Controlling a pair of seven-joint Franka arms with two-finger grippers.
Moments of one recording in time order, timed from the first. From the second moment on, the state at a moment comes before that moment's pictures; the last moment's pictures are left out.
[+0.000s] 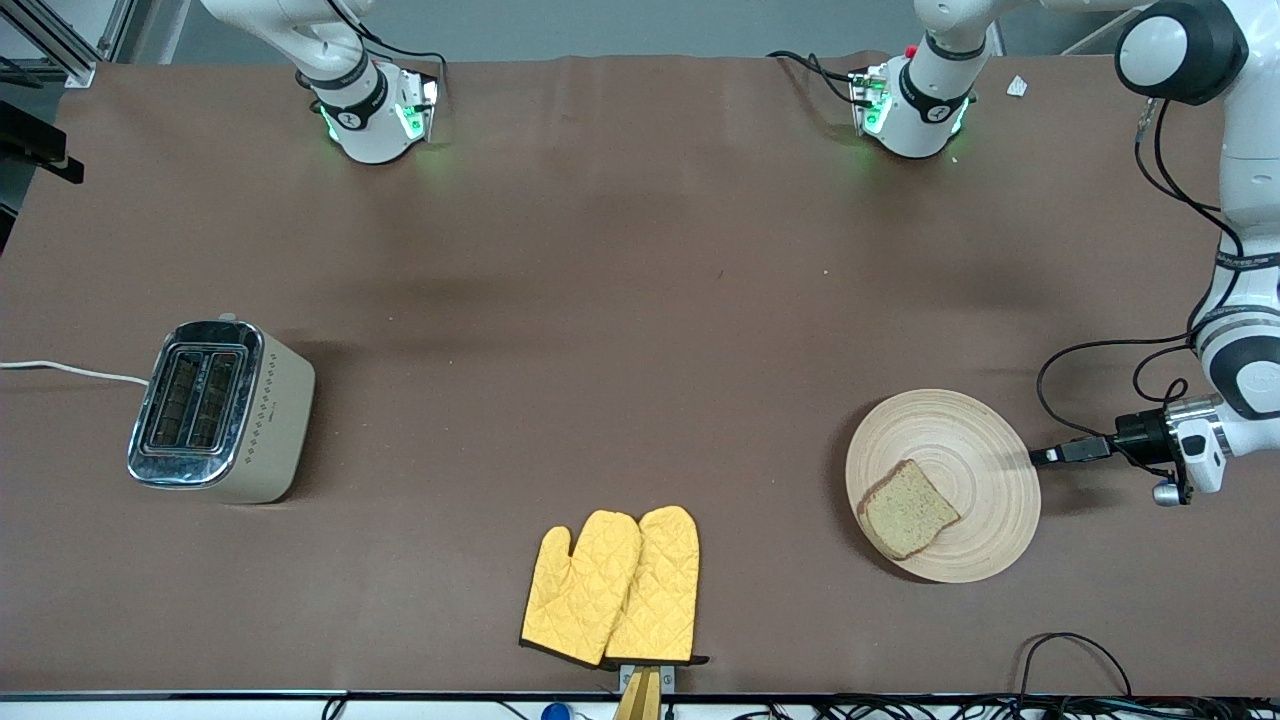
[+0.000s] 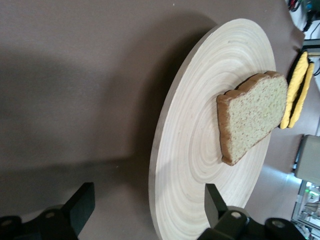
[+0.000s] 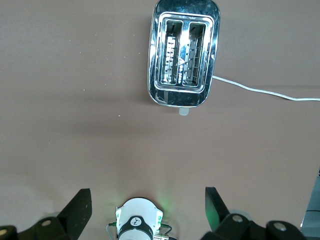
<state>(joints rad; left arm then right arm) 0.48 0.88 -0.14 -1.44 -0.74 1.93 0.57 0.07 -0.02 -0.18 -1.39 -0.02 1.22 -0.18</state>
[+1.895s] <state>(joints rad) 0.47 0.94 -0.24 -1.41 -0.87 1.93 0.67 0.07 -0.02 -0.18 -1.40 -0.01 1.22 -0.18</state>
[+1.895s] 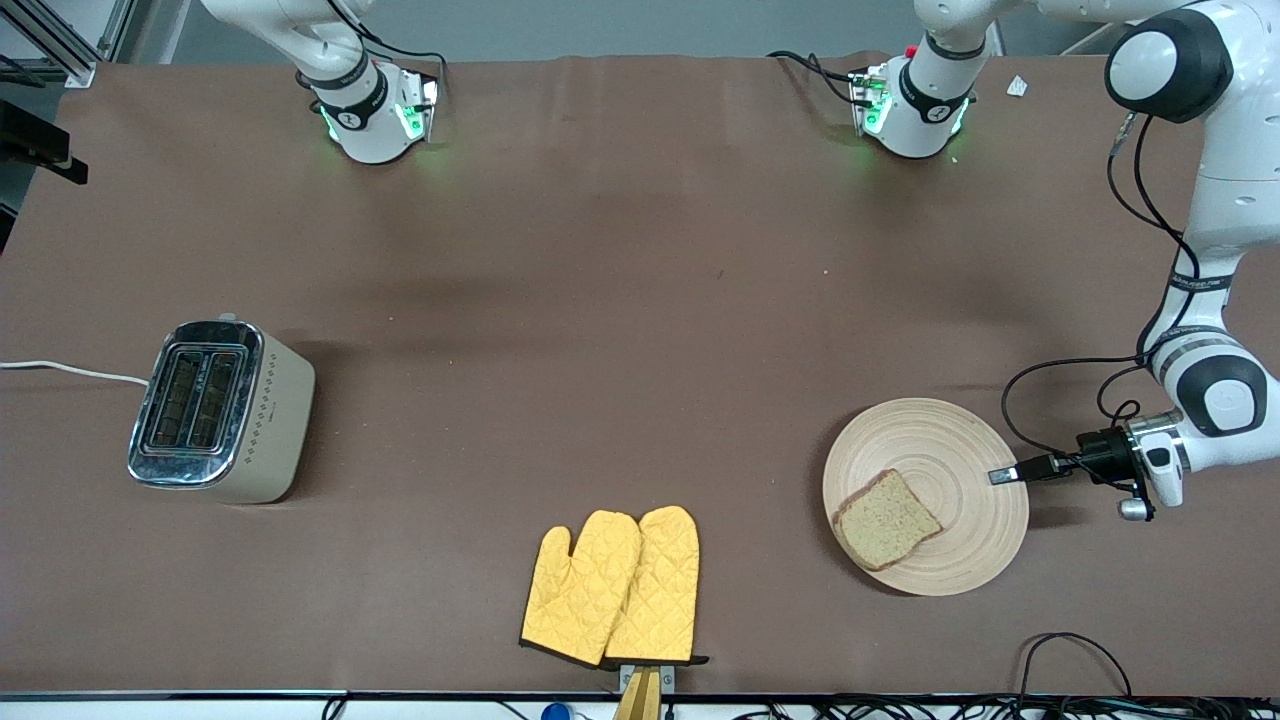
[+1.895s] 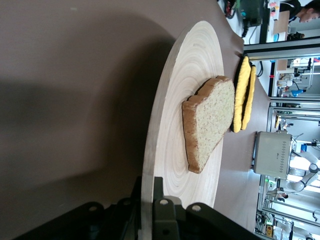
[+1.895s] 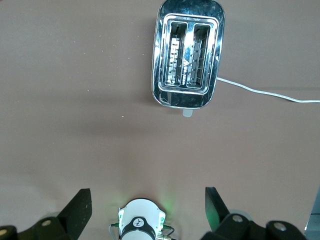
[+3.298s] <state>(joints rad) 0.13 0.94 -0.49 -1.46 -0.94 2.03 0.57 0.07 -0.02 -0.19 -1.40 0.00 1.22 -0.18</state>
